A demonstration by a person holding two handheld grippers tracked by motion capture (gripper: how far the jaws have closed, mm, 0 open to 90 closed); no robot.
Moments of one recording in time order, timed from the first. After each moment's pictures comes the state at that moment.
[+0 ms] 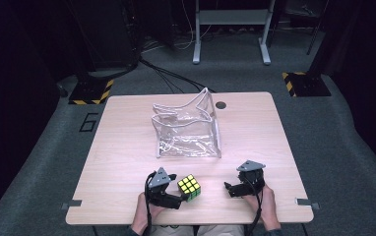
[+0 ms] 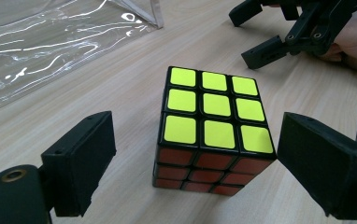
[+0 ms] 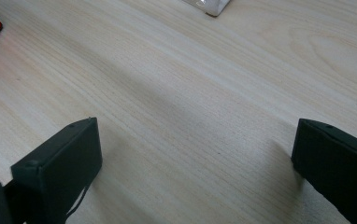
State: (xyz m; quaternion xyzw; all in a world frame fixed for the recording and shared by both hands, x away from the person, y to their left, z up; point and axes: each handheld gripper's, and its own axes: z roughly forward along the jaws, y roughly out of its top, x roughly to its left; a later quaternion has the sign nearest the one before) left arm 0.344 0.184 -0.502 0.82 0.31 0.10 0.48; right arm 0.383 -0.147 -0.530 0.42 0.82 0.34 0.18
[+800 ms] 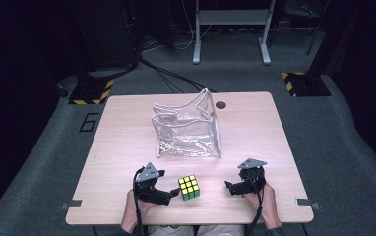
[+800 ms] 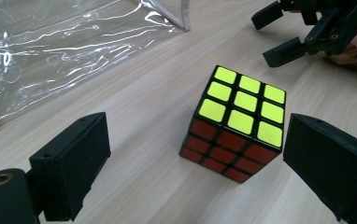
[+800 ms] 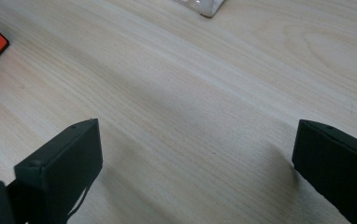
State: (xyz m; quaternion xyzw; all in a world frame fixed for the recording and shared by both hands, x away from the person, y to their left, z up) left arm 0.350 0.214 -0.484 0.81 0.34 0.10 0.47; right arm 0.387 -0.149 -0.523 0.43 0.82 0.34 0.16
